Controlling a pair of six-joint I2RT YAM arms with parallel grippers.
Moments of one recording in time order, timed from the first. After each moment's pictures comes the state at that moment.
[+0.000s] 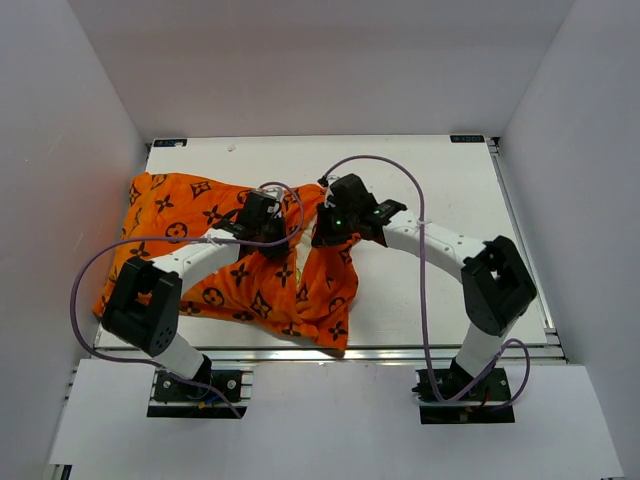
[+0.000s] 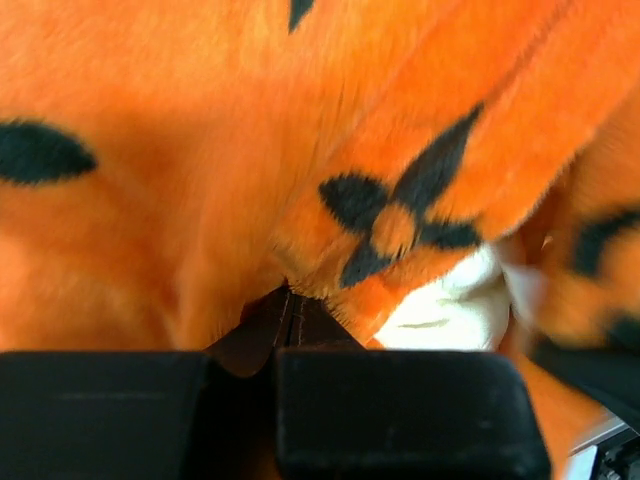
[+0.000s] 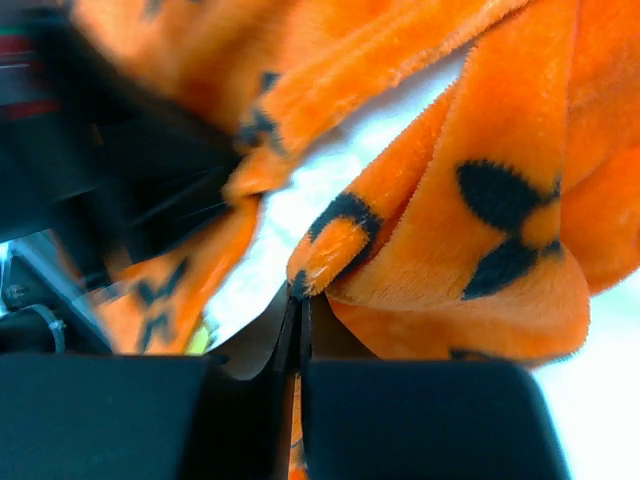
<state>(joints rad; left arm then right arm) -0.47 1.55 0.96 -0.27 0.08 -0.49 0.76 1.75 1.32 -0.35 -0.22 0.45</state>
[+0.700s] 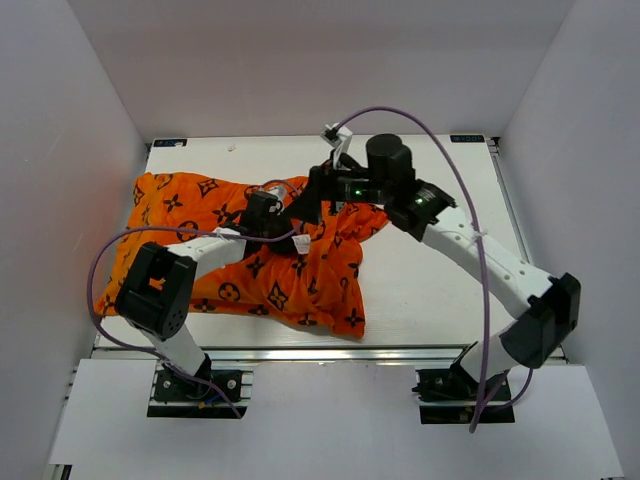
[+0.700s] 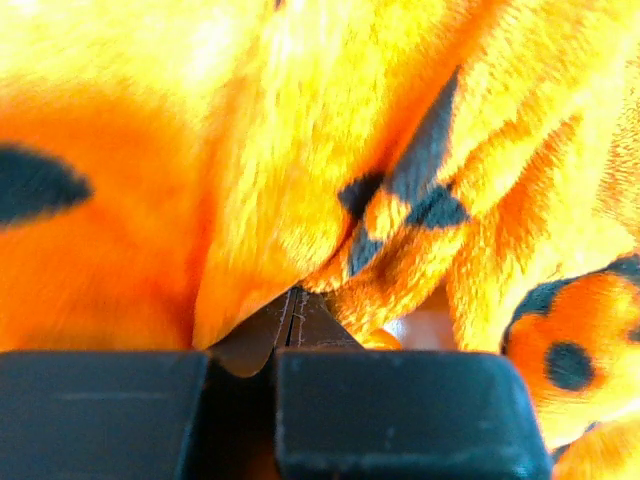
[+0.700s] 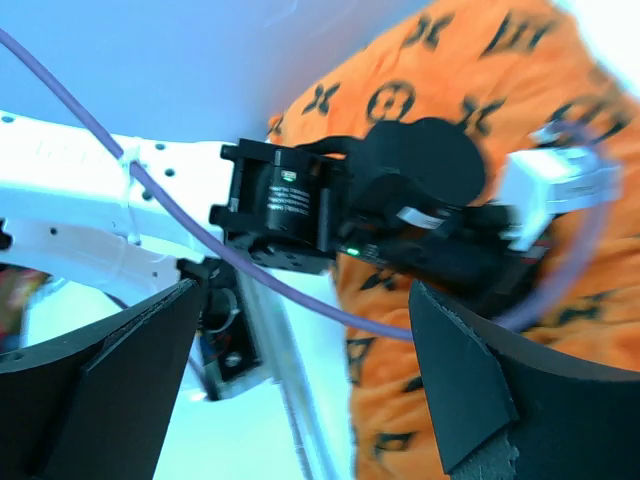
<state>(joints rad) -0.45 1.70 0.94 -0.03 0.19 -0.60 0.76 1.53 1.49 -0.21 -0.58 0.40</state>
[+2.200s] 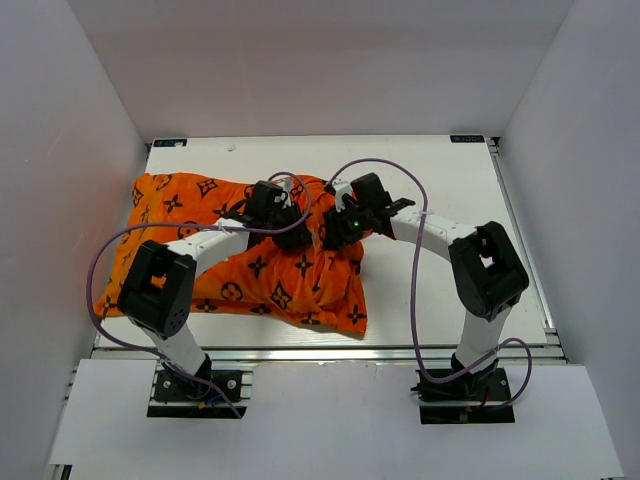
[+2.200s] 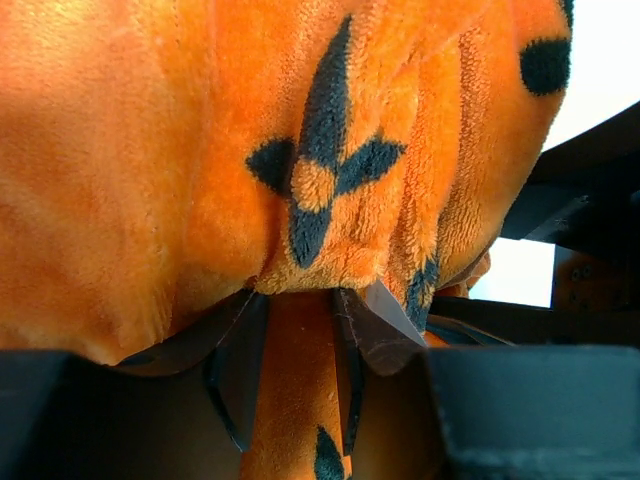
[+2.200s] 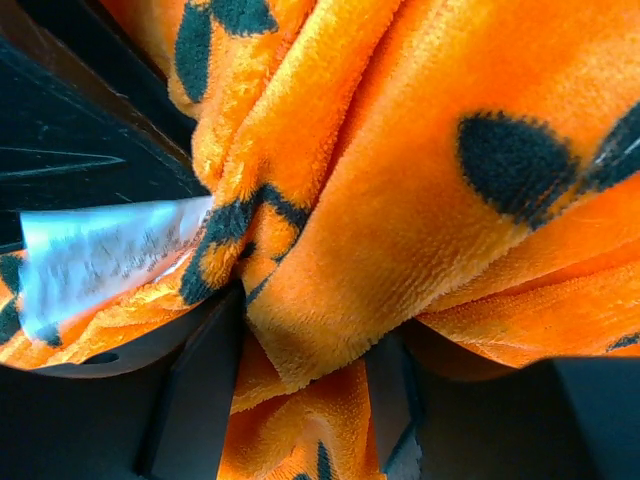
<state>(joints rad) -0.47 1.68 1.06 -0.17 0.27 -0.62 0.59 1.84 1.25 -0.24 -0.45 0.01</state>
